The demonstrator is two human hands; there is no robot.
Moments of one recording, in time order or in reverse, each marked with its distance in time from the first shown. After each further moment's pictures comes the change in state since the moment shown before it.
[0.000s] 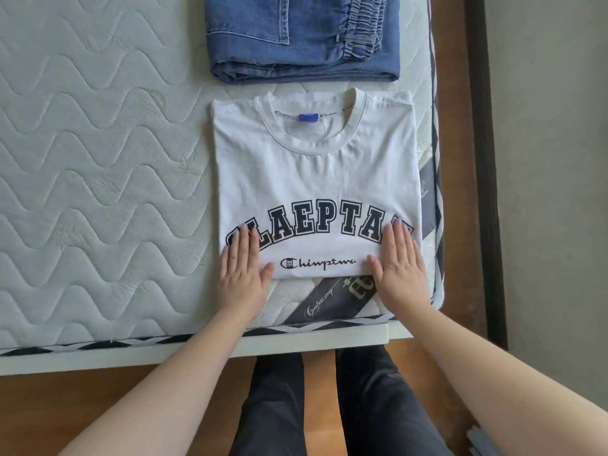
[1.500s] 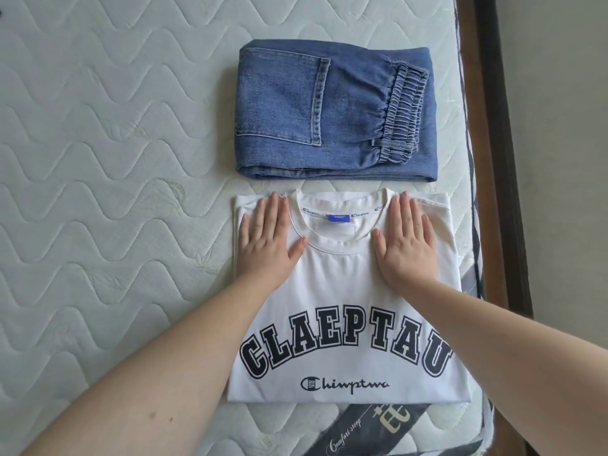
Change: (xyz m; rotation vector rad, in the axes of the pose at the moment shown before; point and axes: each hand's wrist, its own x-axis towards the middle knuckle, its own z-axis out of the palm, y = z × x) left_hand 0.234 -0.006 -0.056 0.069 0.137 0.043; right_hand 0.230 -0.061 -0.060 -0.091 0.177 -0.040
